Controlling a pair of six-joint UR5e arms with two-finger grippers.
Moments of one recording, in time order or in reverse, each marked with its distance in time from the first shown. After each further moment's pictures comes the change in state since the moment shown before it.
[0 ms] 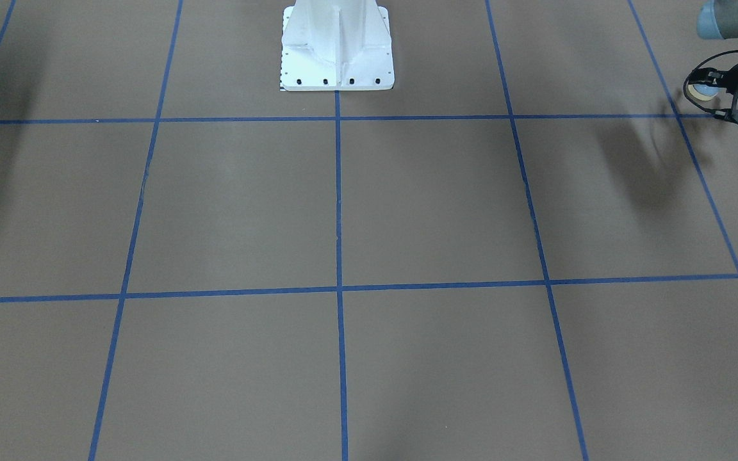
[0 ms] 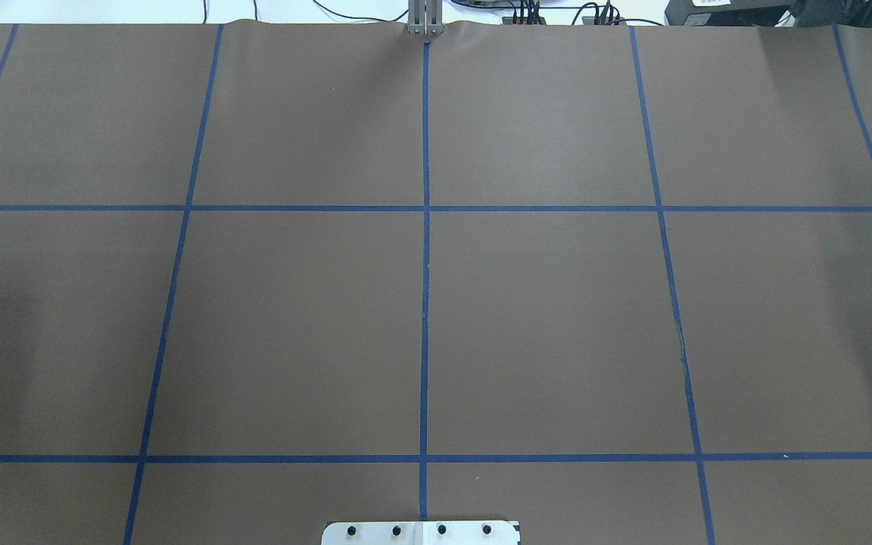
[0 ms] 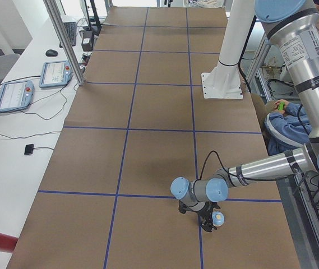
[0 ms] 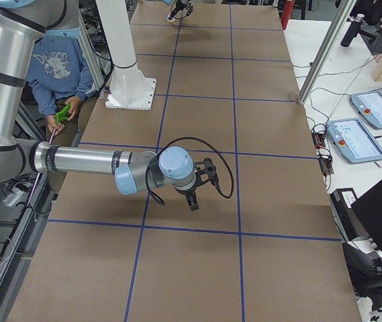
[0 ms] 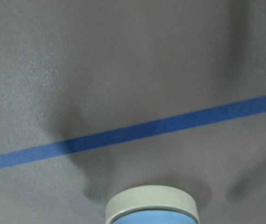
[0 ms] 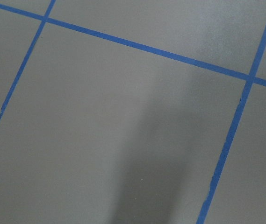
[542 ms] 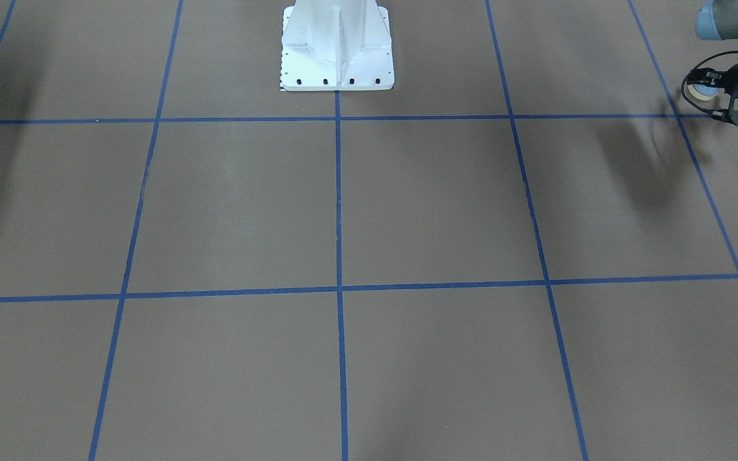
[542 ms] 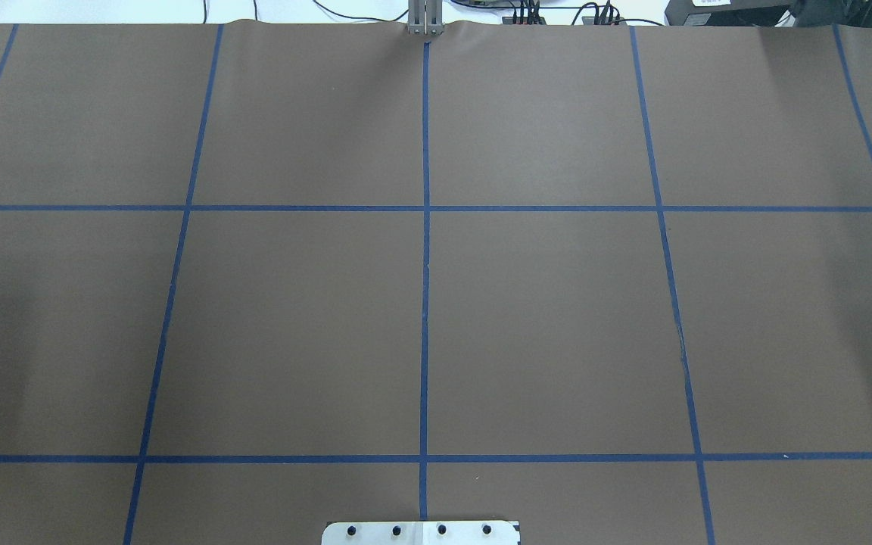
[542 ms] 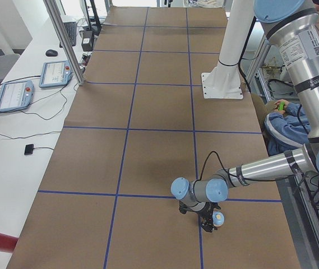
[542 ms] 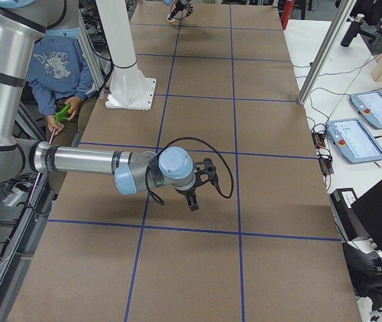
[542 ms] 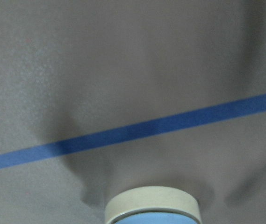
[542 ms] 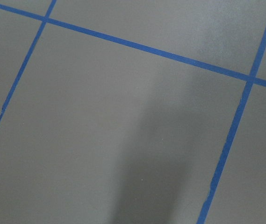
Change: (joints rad) left arm 0.015 -0.003 0.003 -0.004 -0.002 -0.001; right arm 0.000 -0.001 0.000 0.000 0.000 -0.001
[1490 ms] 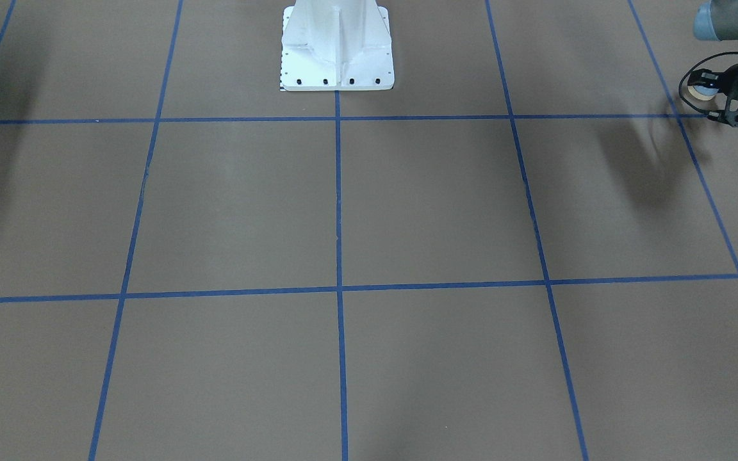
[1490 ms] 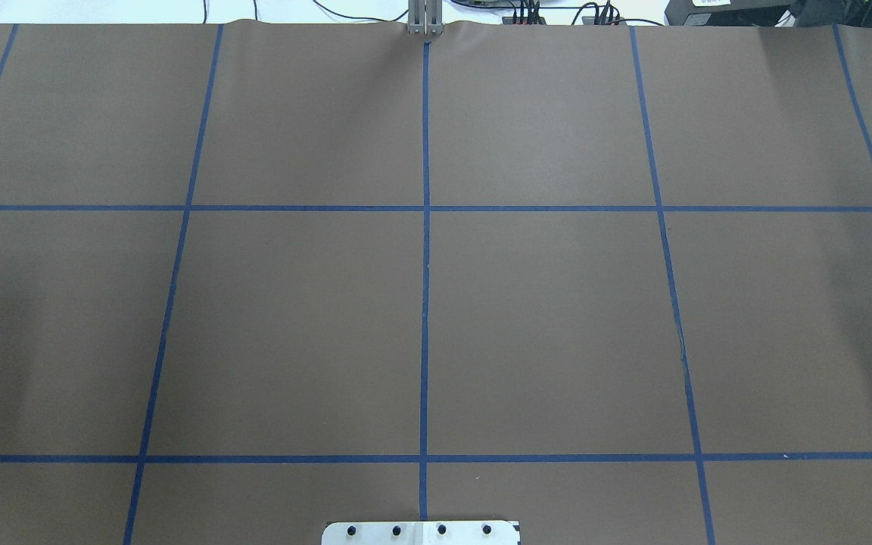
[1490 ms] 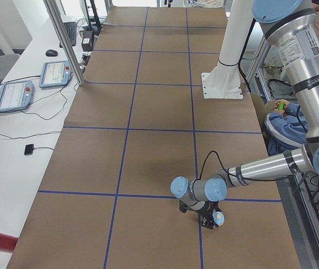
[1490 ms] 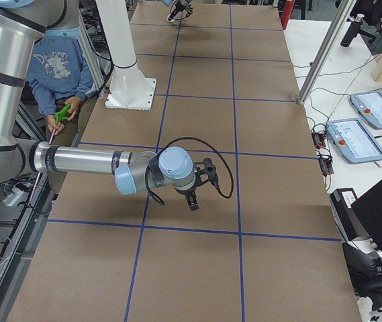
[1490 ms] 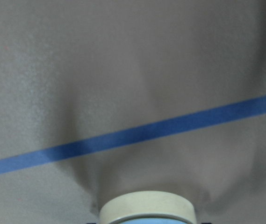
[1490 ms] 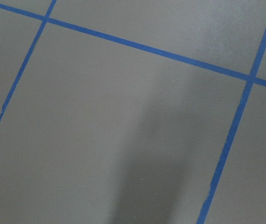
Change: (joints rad) left arm 0.016 -0.003 0.001 -0.001 0.000 0.002; right arm 0.000 0.000 0.000 0.000 0.000 -0.001
